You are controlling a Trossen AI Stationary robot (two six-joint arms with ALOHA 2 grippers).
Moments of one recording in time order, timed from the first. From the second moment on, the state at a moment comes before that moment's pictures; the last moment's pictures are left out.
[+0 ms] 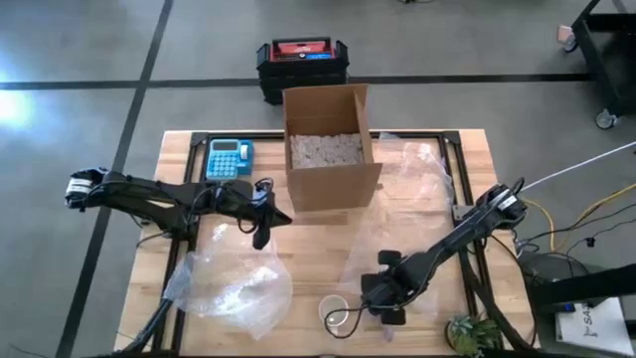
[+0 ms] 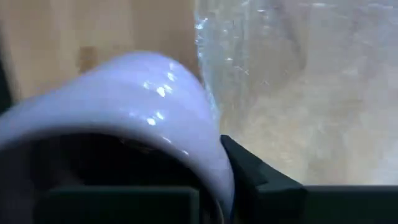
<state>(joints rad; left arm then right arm) -0.01 1.06 0.62 -0.02 0.07 -0.27 0.58 1.80 1.38 -1.03 -0.03 0.63</state>
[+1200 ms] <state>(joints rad) -0.01 1.07 0.62 0.00 0.07 -0.26 0.38 1.51 1.03 -1.10 0.00 0.69</state>
